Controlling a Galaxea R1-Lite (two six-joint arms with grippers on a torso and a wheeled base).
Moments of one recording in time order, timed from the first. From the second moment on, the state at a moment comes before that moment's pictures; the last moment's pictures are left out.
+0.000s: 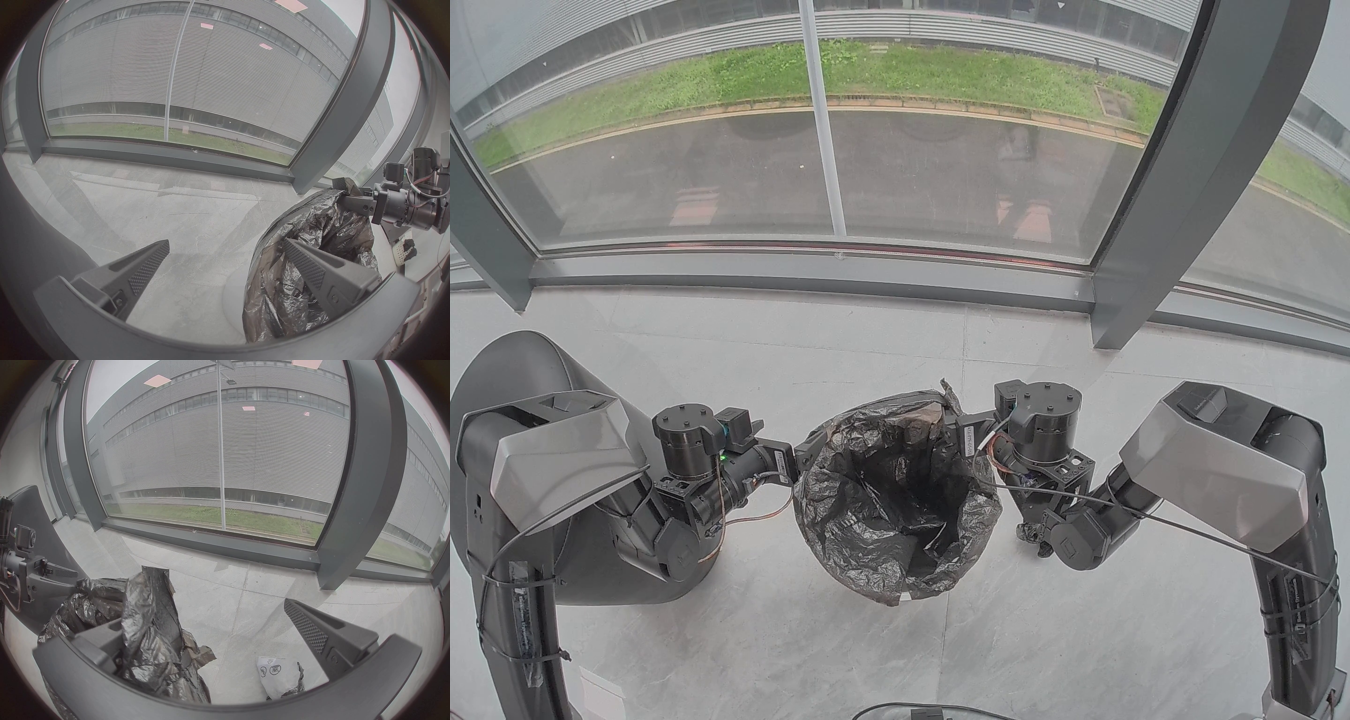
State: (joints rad) left arm -0.27 2.34 -0.84 -1.31 -0.14 -0.10; right arm 0.57 2.44 -1.18 -1.18 -0.41 -0.06
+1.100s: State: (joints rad) left arm -0.29 2.31 -0.82 -1.31 -0.13 -0.10; right arm 0.51 2.38 -1.11 -1.00 -0.37 0.38
